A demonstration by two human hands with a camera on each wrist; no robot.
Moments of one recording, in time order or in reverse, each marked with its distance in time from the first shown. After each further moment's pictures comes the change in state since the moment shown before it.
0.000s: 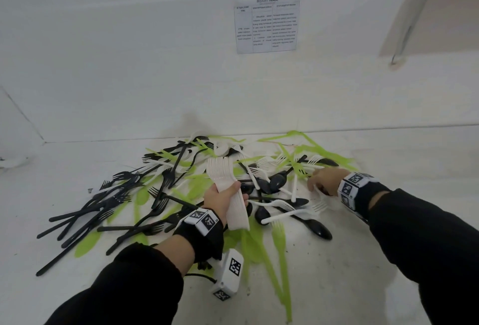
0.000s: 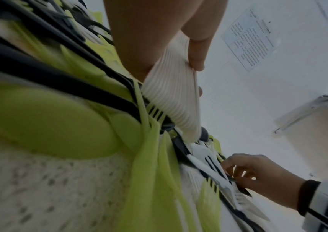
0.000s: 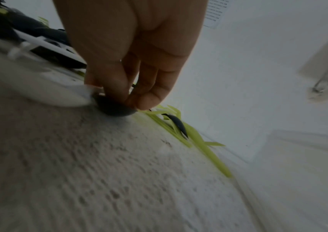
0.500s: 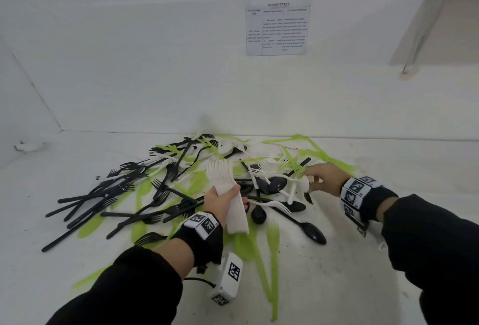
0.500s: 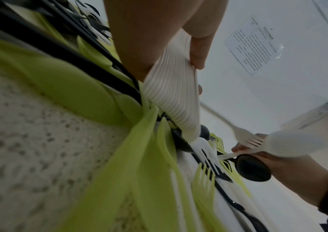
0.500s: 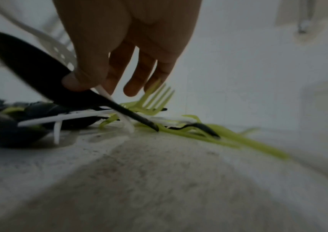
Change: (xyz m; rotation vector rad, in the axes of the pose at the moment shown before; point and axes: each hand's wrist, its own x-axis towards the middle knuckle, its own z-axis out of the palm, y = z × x) left_hand -0.015 -0.013 0.002 0.034 0.073 0.055; right_hand -0.010 -0.001 -0.005 0.452 0.362 -0.131
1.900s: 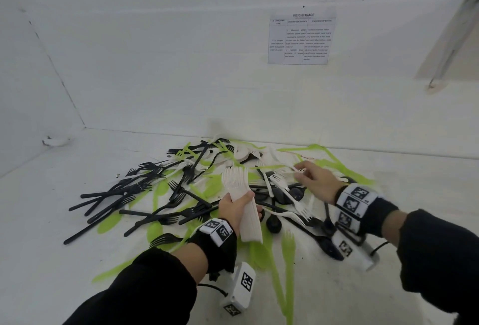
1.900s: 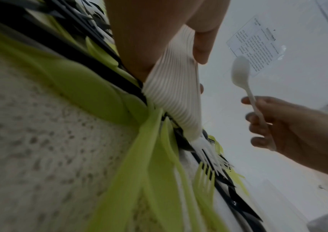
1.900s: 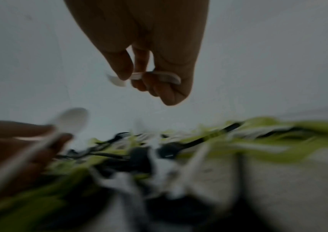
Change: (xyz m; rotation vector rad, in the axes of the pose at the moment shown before) left_hand 0.001 0.000 -0.006 -0.038 0.012 -0.048; right_hand 0.016 -0.074 -0.001 0.354 0.162 0.150
